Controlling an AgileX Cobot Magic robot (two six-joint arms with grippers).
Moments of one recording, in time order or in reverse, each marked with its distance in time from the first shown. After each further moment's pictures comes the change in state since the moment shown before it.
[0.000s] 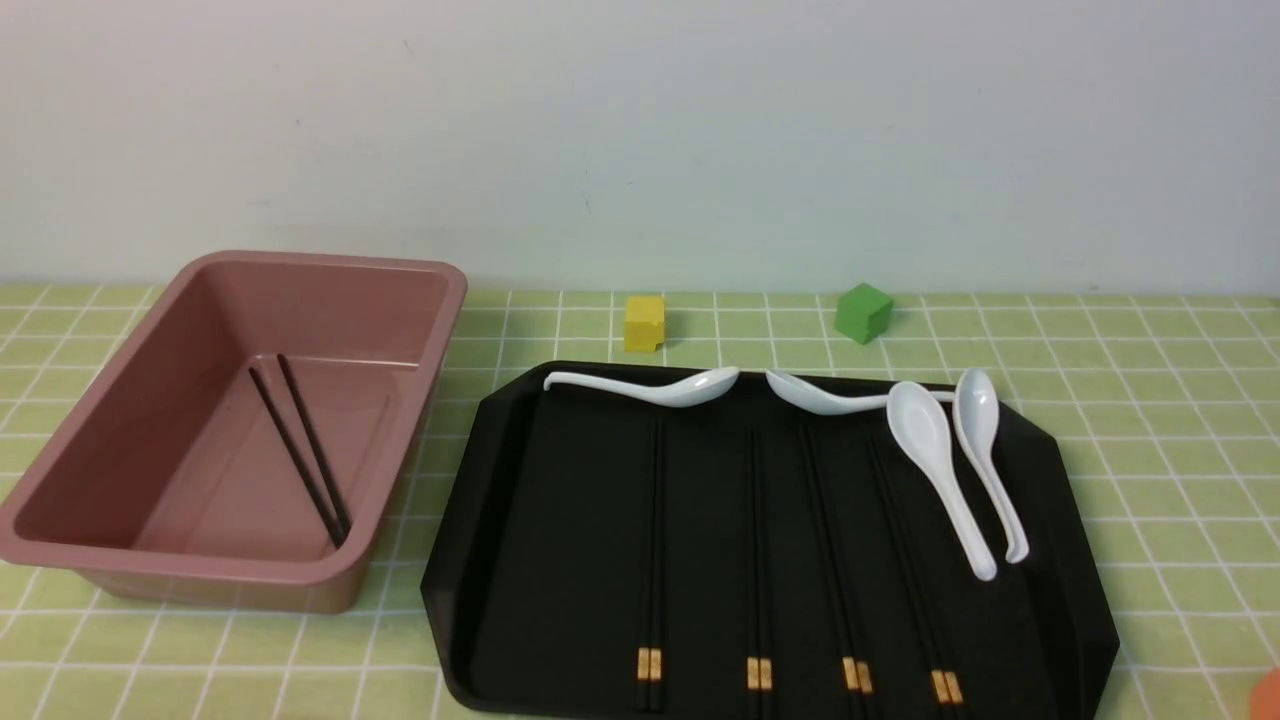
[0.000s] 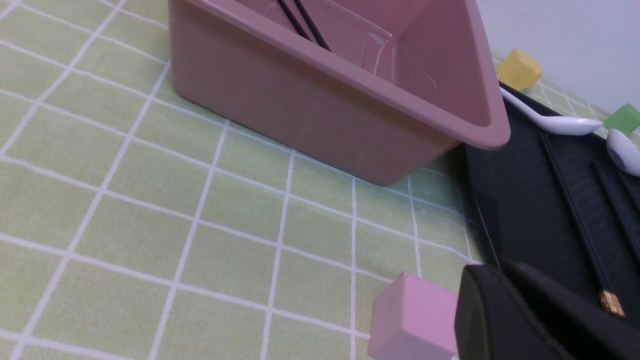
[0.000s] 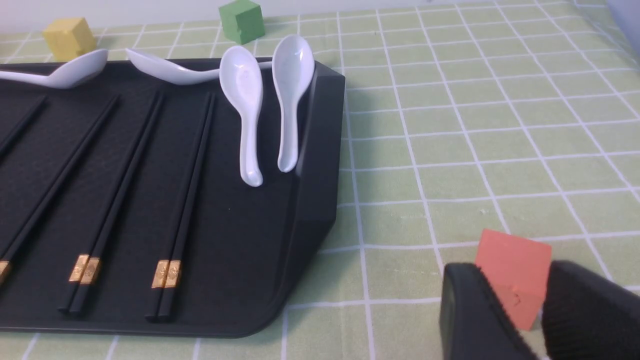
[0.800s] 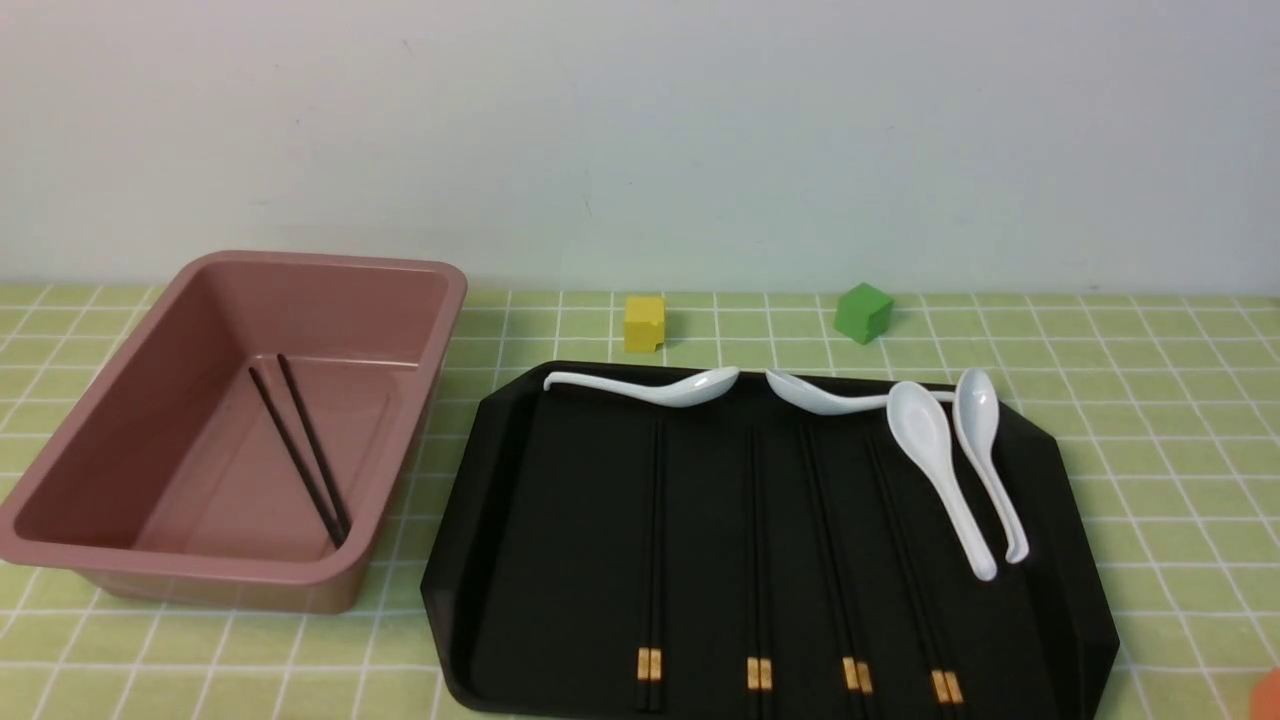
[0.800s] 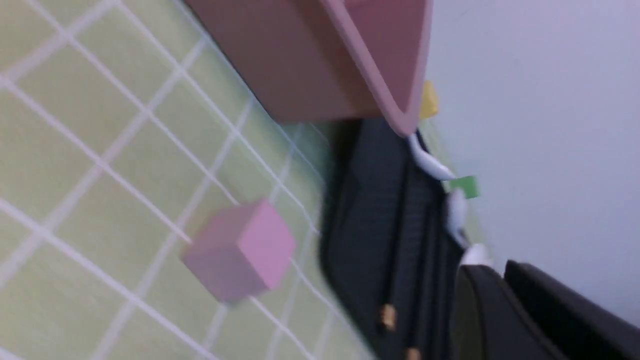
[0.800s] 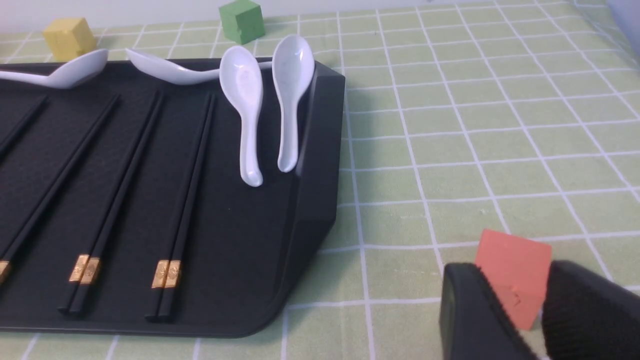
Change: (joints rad) right arm 0.000 0.000 0.000 0.000 0.000 0.000; left arm 0.000 0.000 0.000 -0.408 -0.023 -0.329
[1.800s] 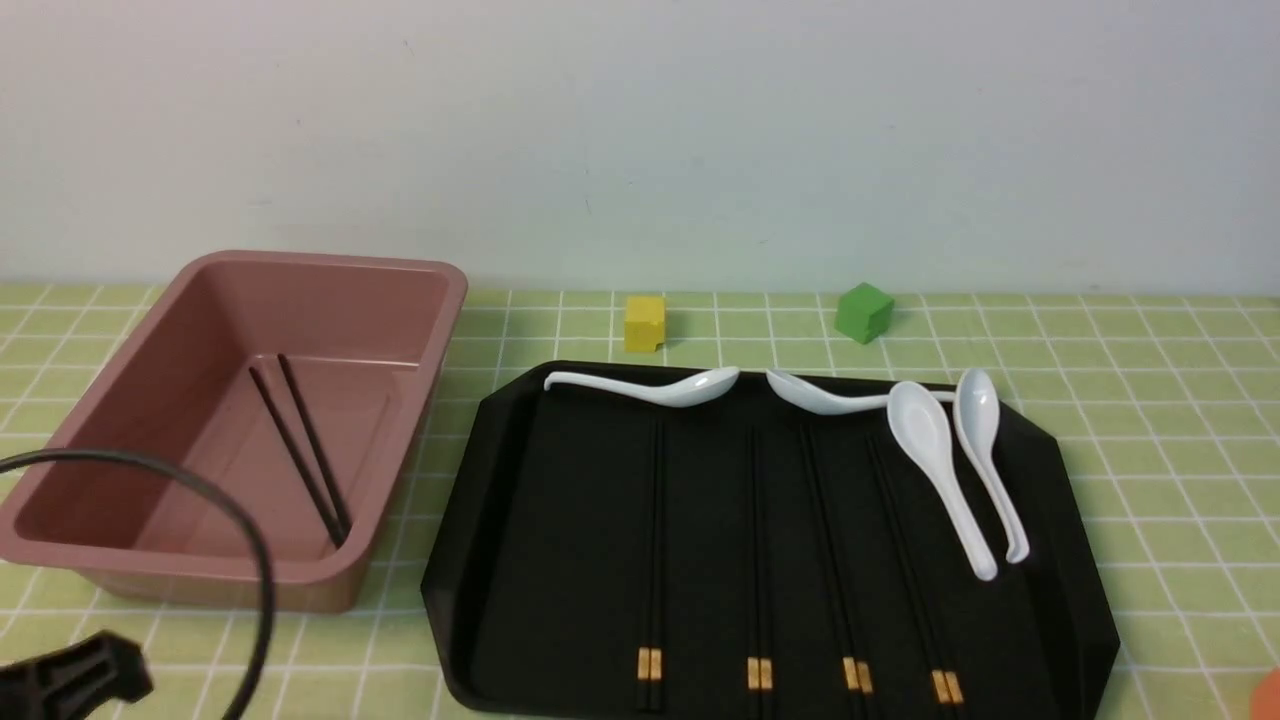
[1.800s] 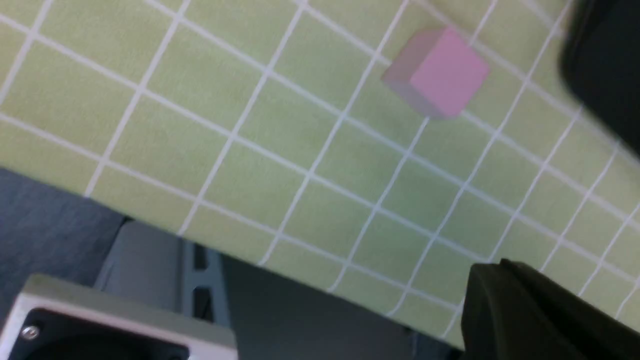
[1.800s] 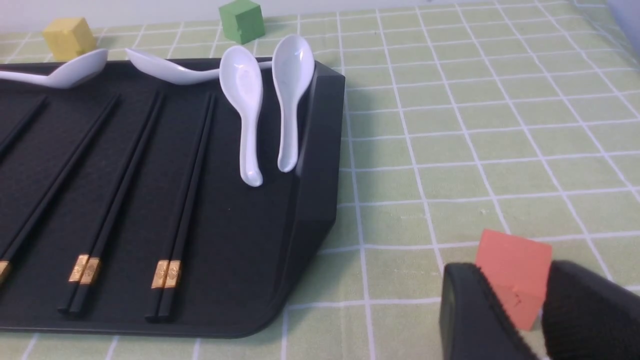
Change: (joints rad) right arm 0.000 0.000 0.000 0.000 0.000 0.000; left arm -0.002 0.928 -0.732 0.284 0.792 0.159
